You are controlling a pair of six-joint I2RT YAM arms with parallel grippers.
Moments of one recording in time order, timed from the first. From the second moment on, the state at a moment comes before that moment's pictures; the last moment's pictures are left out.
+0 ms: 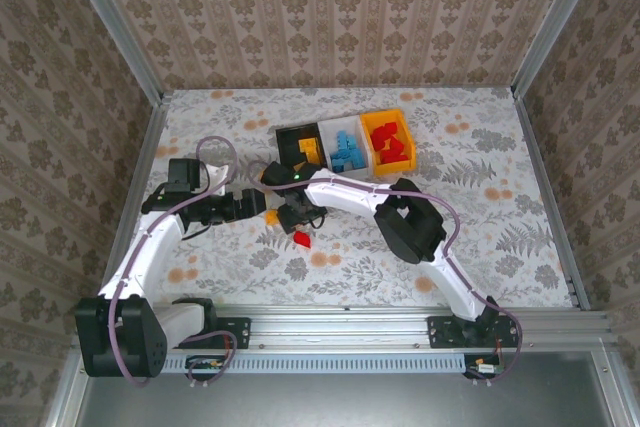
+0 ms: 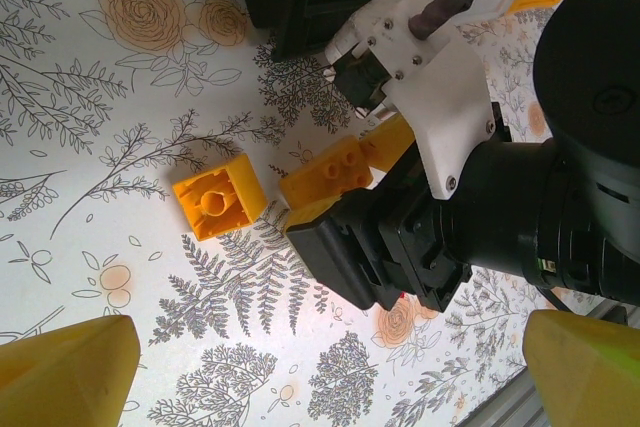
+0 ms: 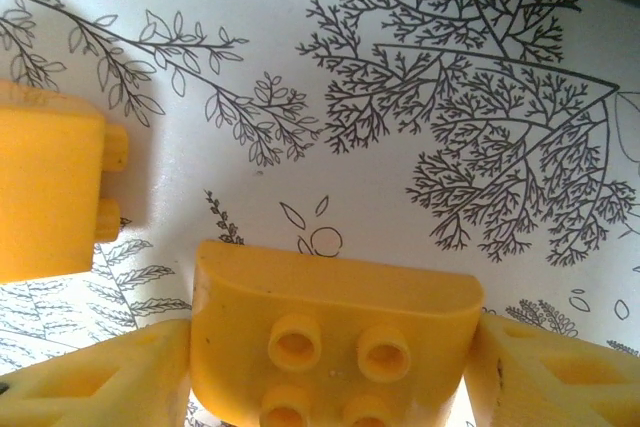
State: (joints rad) left arm -0.08 1.12 0.77 -0.69 0.67 -0.18; right arm 0.90 2.32 1.89 -0.95 0.10 0.42
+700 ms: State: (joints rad) left arm -0.08 1.12 0.77 -0.69 0.67 -0.18; right arm 0.84 2.17 1.74 -0.92 0.10 0.42
